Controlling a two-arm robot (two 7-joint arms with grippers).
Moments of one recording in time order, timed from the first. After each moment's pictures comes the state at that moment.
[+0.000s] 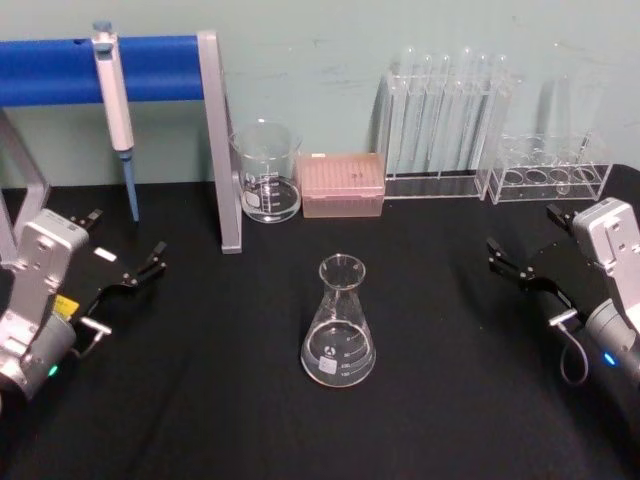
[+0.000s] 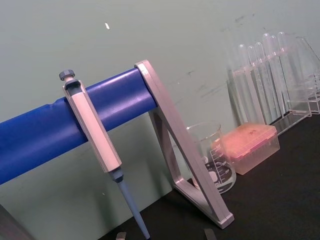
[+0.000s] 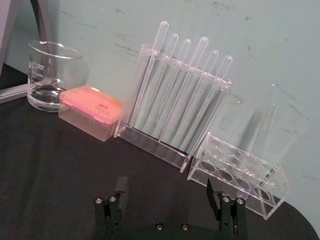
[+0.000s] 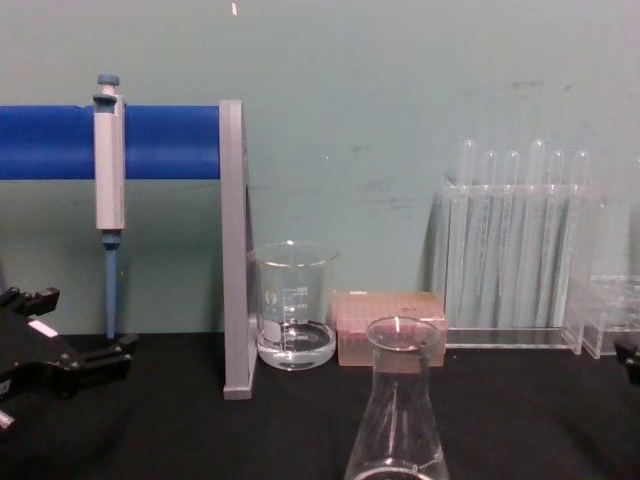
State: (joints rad) left arm -0.20 0.60 0.45 -1.41 -0.25 -0.12 0.03; right arm 0.20 0.60 -0.45 -1.41 0.25 -0.12 -0.03
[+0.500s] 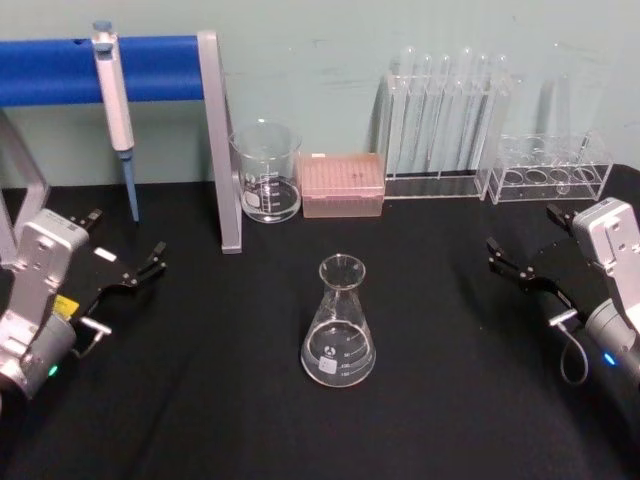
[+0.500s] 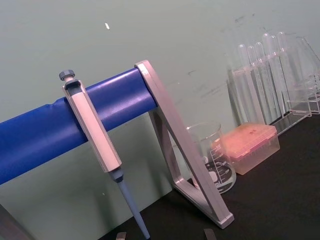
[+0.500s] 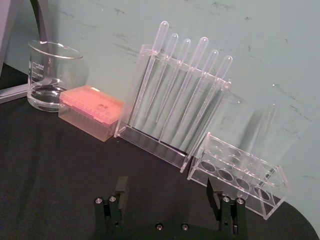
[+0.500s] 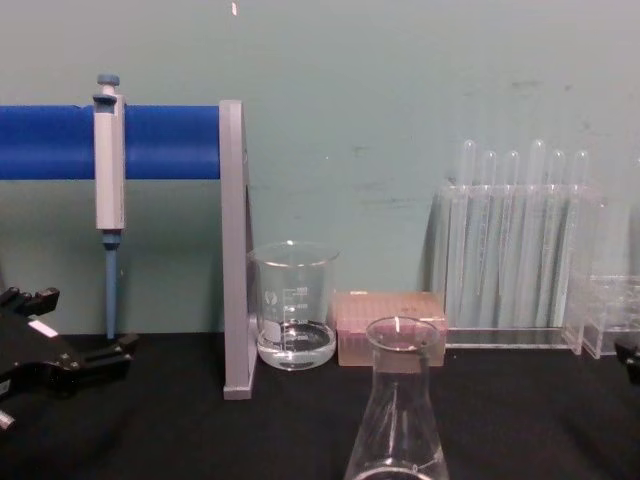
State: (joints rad) left arm -0.20 0.60 0.45 -1.41 -0.25 -0.12 0.03; right arm 0.20 0.60 -0.45 -1.41 0.25 -0.12 -0.03
